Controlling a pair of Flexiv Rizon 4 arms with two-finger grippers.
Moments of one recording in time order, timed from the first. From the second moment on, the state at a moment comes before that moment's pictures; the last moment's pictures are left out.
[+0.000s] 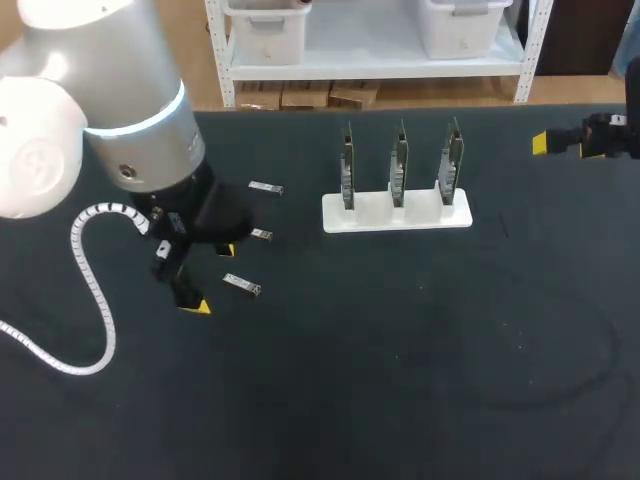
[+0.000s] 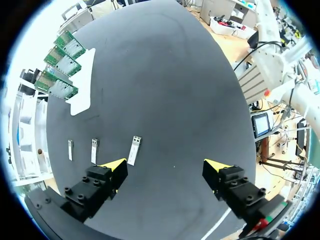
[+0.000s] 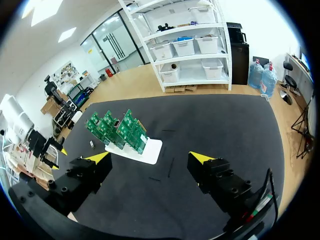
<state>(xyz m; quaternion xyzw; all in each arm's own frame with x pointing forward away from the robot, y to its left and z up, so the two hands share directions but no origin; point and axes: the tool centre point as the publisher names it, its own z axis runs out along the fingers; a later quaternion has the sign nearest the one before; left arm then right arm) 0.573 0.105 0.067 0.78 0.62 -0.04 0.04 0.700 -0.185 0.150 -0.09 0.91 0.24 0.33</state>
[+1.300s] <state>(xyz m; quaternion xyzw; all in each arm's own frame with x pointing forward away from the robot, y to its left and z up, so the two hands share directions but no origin) 0.592 0.077 0.059 0.84 0.54 0.00 -0.02 0.700 -0.185 0.150 -0.09 0.91 0.24 0.33</state>
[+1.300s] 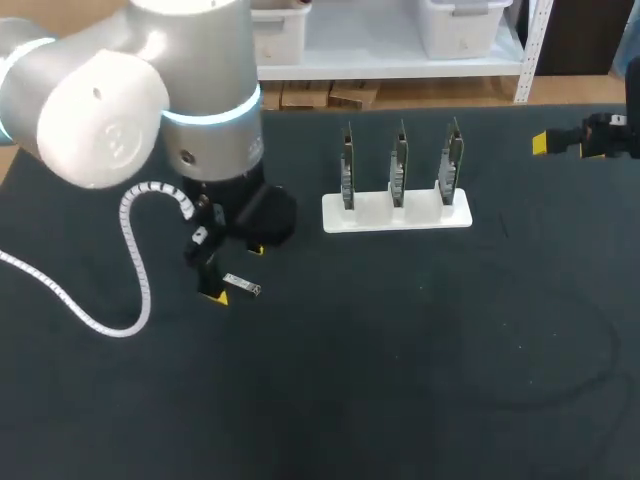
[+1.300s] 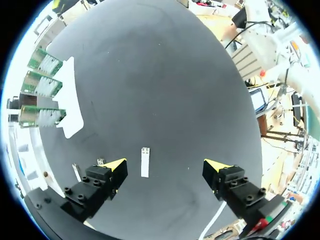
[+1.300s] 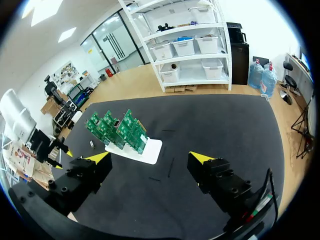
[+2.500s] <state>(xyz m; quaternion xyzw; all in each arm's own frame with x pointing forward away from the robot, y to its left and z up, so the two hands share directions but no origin) 0.604 0.092 0.021 0.84 0.54 0.00 0.01 0.700 -0.185 0.150 -0.09 0.91 0.24 0.33</state>
